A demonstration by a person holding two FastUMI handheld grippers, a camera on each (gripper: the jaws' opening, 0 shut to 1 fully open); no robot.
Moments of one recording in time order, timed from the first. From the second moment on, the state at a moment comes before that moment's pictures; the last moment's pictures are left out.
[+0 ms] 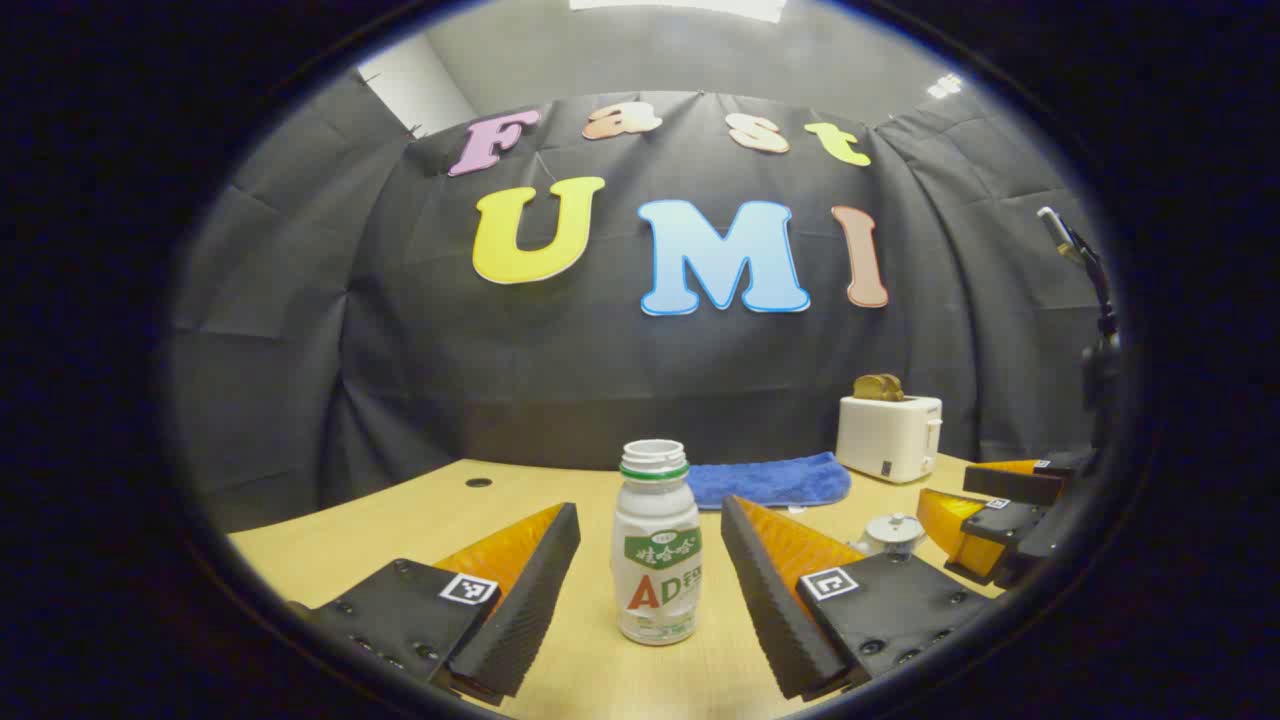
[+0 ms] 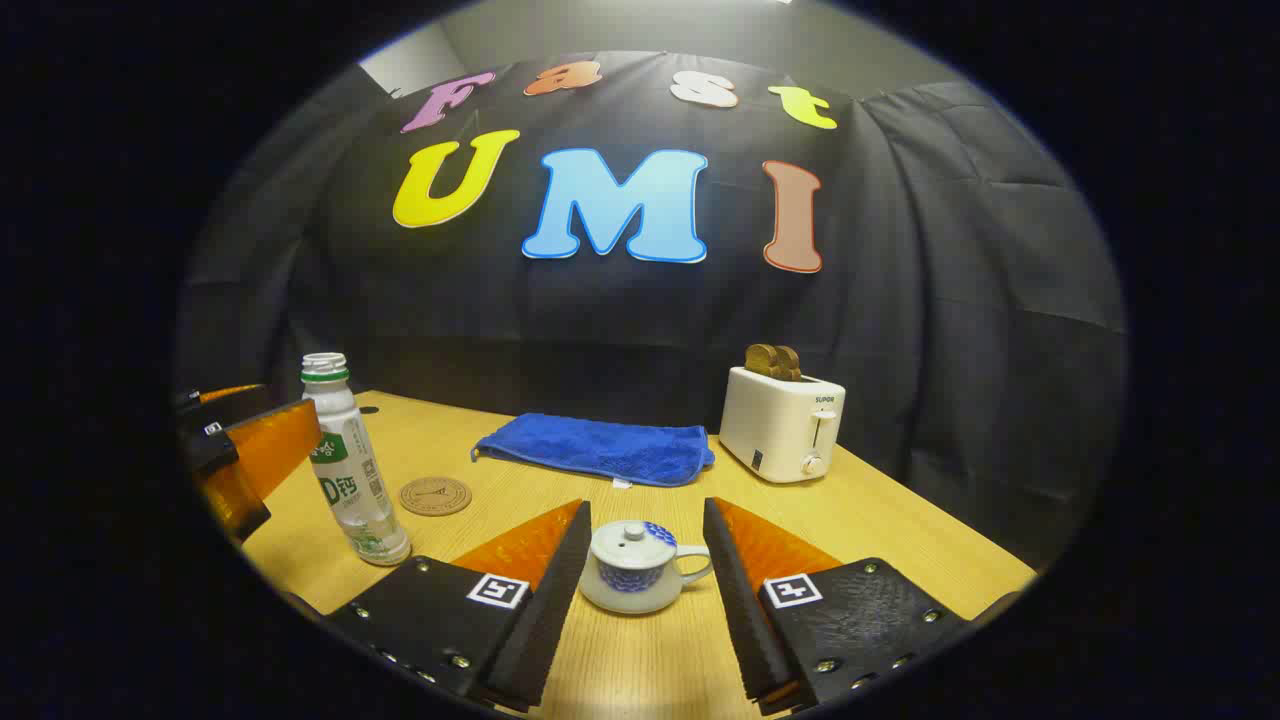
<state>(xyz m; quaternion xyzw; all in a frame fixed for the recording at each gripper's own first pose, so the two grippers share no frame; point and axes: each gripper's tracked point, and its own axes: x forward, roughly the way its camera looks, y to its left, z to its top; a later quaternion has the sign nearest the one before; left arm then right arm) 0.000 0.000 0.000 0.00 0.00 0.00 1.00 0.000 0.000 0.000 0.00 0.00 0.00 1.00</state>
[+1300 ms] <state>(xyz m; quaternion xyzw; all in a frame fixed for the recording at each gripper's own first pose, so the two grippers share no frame) -0.001 -0.006 0.001 -0.02 0.00 -0.02 1.00 0.053 0.004 -0.027 0.01 0.07 0.01 1.00</state>
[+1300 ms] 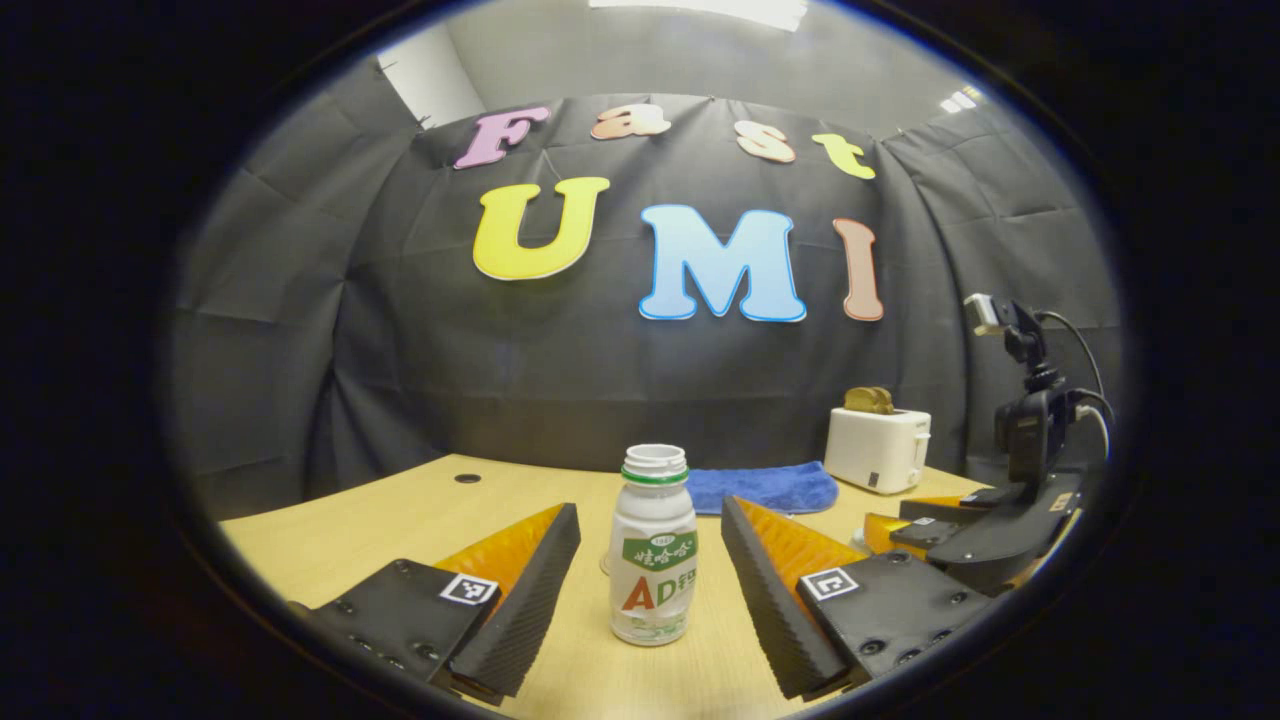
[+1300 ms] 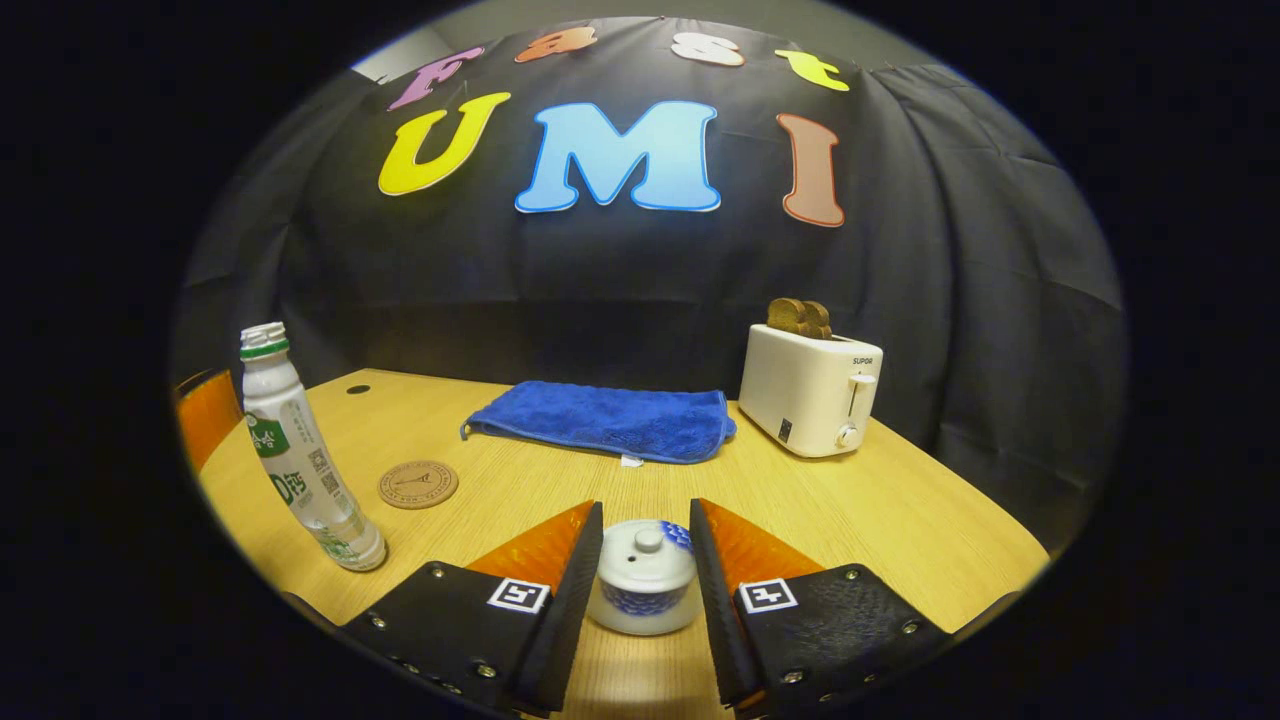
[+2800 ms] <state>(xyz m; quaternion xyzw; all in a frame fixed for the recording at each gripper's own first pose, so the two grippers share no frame) 0.002 -0.014 -0.004 -0.03 0.00 -0.03 1.00 0.067 0.006 -0.031 0.05 0.08 0.05 0.99</state>
